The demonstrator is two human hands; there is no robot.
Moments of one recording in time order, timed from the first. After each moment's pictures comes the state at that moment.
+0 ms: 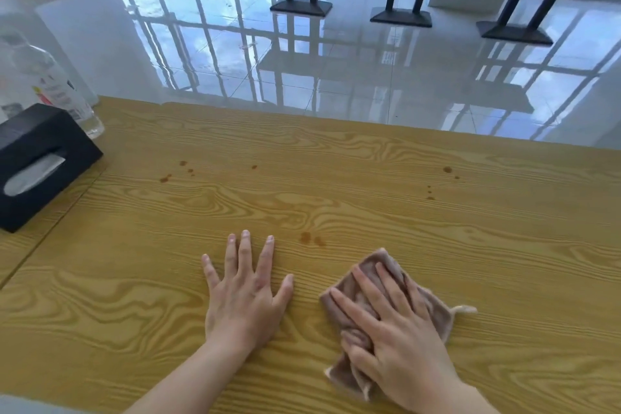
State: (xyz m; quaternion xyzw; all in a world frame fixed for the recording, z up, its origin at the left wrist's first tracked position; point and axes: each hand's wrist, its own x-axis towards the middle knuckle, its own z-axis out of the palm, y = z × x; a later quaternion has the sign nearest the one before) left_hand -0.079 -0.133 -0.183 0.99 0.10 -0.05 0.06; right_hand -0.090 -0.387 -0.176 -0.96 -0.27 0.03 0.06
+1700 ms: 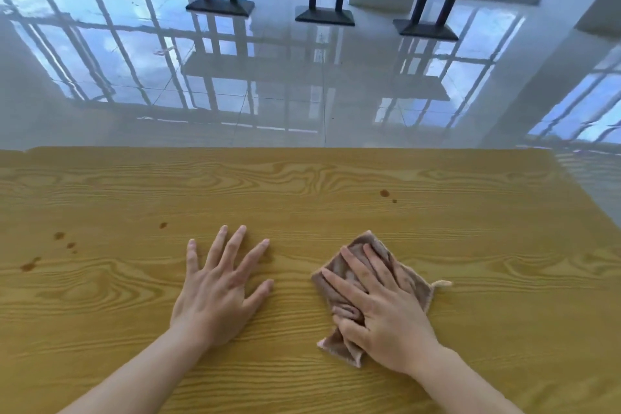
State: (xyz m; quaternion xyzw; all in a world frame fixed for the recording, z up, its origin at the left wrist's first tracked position) left_hand 0.066 -0.150 -0.183 0.99 -0.11 -0.04 0.04; right_hand 0.028 -0.437 -0.165 -0.98 -0.15 0.10 0.07
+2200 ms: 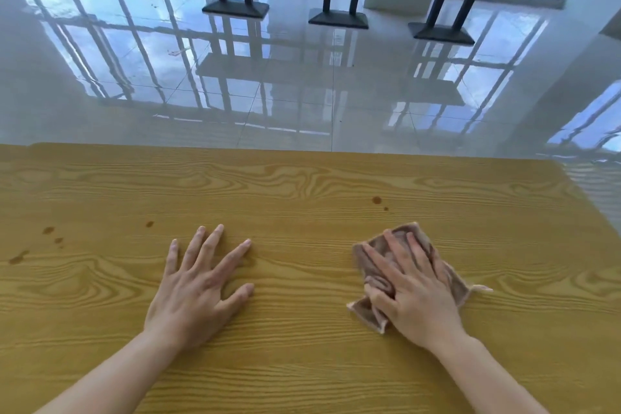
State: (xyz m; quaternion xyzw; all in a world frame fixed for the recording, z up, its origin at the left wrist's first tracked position) left_hand 0.065 -0.150 -0.188 1.00 -0.08 -0.02 0.05; right_hand 0.063 -0.512 -0.168 -0.99 -0.06 0.08 0.03
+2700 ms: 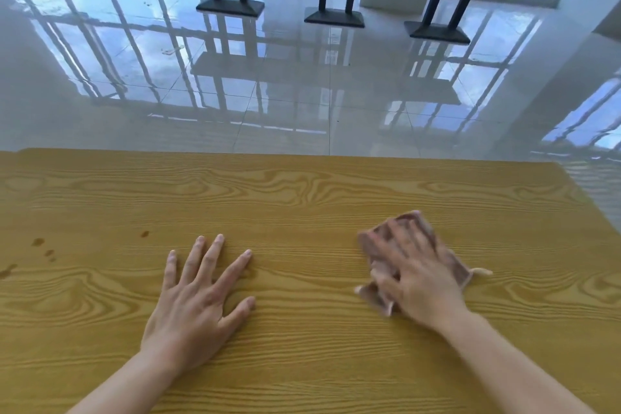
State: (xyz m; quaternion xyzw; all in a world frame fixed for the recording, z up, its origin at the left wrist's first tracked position) left_hand 0.065 -0.149 -0.190 1.00 -0.09 -0.03 0.03; right_hand 0.104 -0.520 -0.171 -0.99 -0.08 0.09 0.03
